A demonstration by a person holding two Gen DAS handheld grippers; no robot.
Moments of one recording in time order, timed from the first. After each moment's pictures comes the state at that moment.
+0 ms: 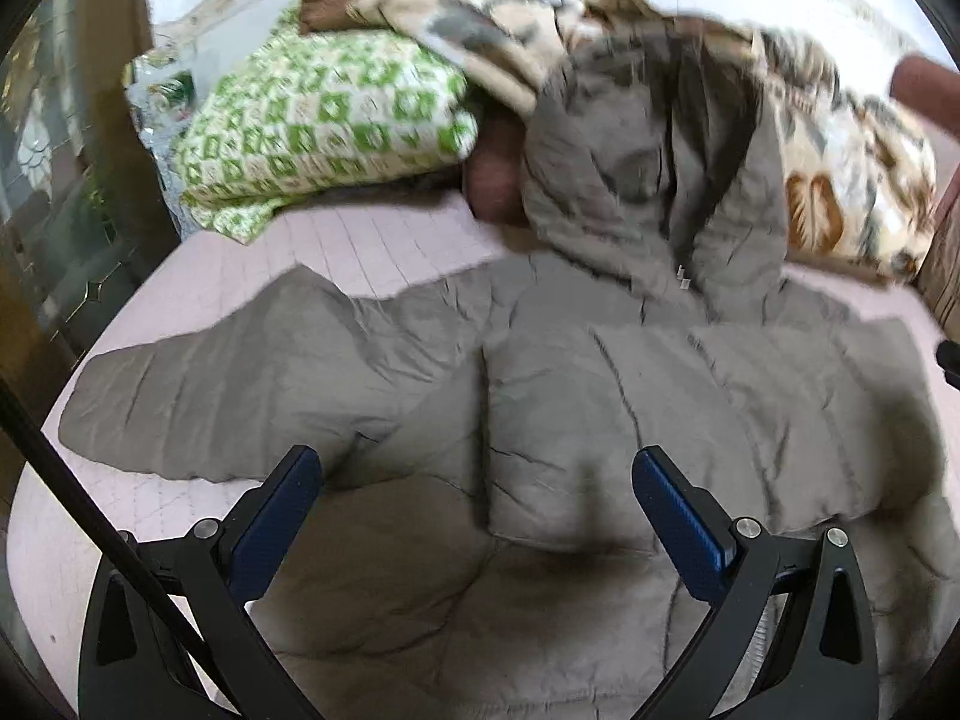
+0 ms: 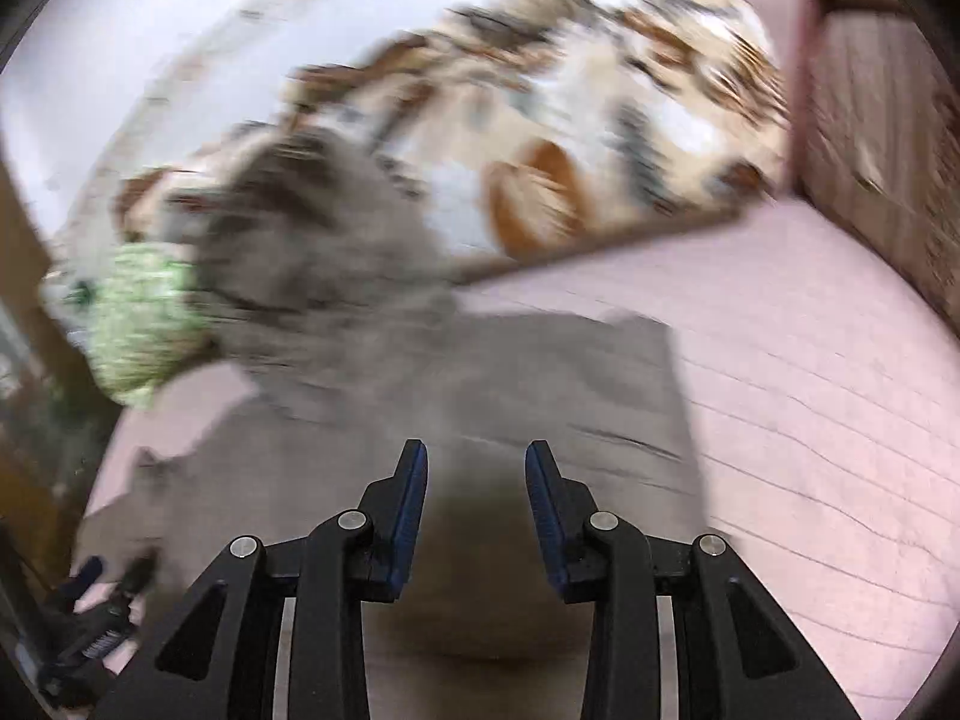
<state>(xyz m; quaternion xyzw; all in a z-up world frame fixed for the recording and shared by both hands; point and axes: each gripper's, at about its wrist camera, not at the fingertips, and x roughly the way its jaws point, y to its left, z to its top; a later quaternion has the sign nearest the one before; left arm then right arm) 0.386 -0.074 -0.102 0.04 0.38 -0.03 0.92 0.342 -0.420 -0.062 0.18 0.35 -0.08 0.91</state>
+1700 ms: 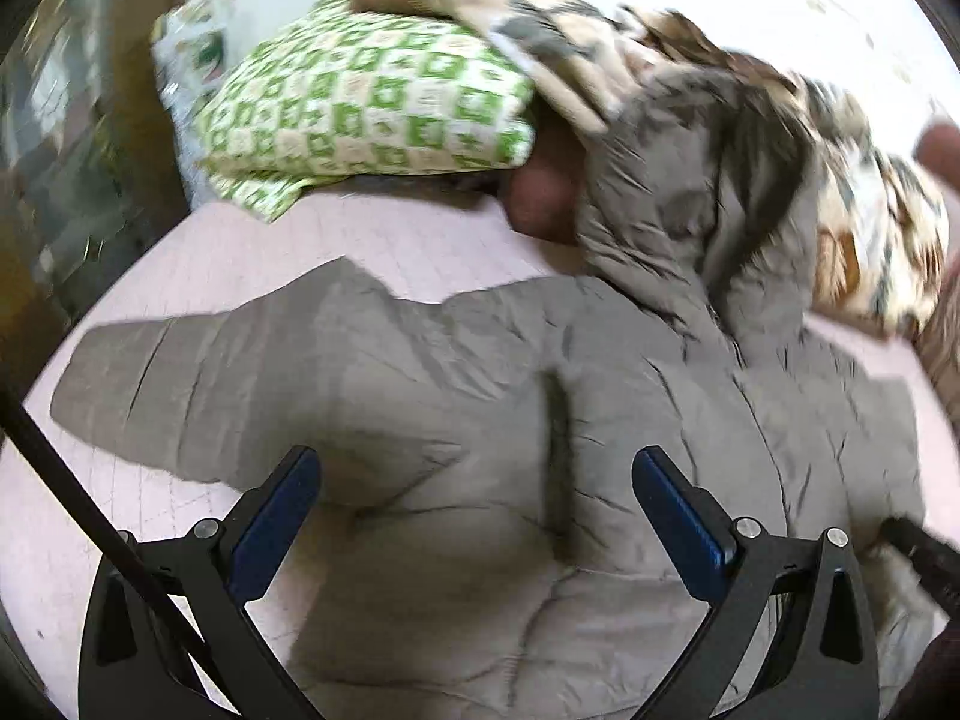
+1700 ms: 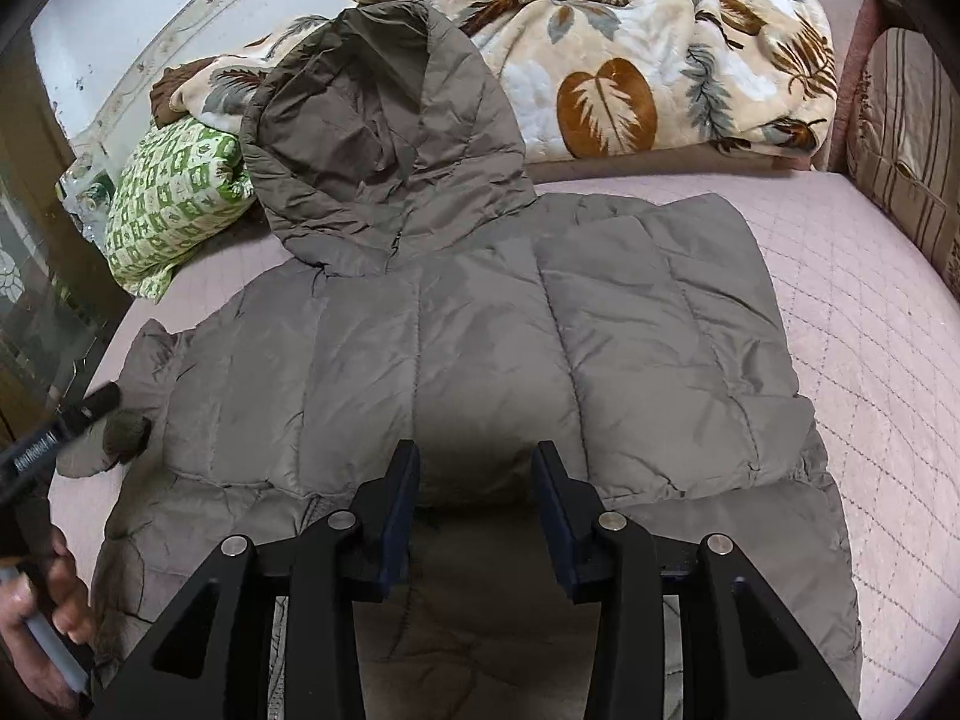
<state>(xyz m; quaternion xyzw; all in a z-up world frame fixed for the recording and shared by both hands) 0.395 -0.013 -0.088 -0.04 0.38 -0.03 0.92 0.314 -0.337 -0.099 0.11 0.40 -0.03 0.91</state>
